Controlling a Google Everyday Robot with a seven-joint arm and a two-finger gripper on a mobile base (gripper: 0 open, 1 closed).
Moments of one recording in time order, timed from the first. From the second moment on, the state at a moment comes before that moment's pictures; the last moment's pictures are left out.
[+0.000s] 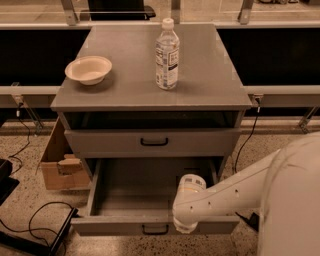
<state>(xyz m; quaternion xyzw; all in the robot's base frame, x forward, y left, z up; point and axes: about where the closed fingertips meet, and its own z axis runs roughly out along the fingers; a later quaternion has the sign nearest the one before) 0.442 -0.092 0.410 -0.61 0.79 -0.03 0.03</state>
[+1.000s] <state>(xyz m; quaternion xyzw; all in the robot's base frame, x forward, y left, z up) 0.407 -0.093 0.411 -0.59 0.81 -0.03 0.02</state>
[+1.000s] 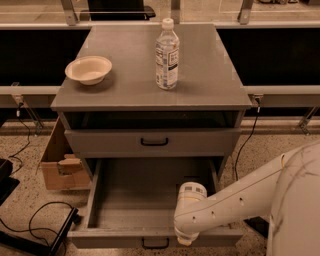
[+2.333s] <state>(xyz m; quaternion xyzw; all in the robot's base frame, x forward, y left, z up) 0.375 -0.092 0.417 -0.59 0.81 -0.04 0.02</state>
